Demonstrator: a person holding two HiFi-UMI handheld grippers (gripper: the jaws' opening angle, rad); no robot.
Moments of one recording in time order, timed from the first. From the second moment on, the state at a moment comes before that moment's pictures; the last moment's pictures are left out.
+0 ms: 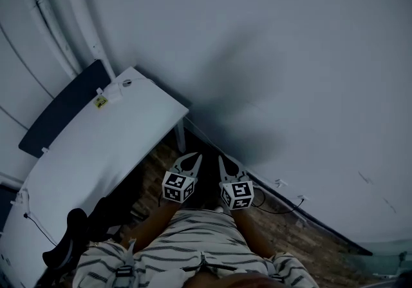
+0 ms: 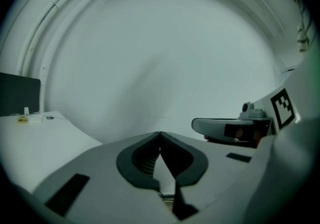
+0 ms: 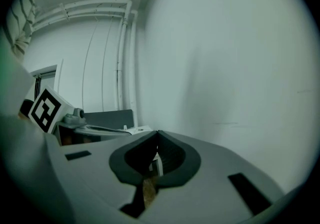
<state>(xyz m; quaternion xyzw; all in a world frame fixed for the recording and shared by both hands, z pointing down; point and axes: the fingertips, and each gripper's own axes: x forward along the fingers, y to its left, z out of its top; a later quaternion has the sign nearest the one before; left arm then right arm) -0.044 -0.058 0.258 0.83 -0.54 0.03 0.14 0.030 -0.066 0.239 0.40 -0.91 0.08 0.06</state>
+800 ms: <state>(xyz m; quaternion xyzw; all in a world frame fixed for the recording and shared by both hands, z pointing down) -0.035 -0.043 0.251 0.83 -0.54 0.03 0.09 0.042 -0.063 0.234 0.42 -0.91 0.07 0.02</state>
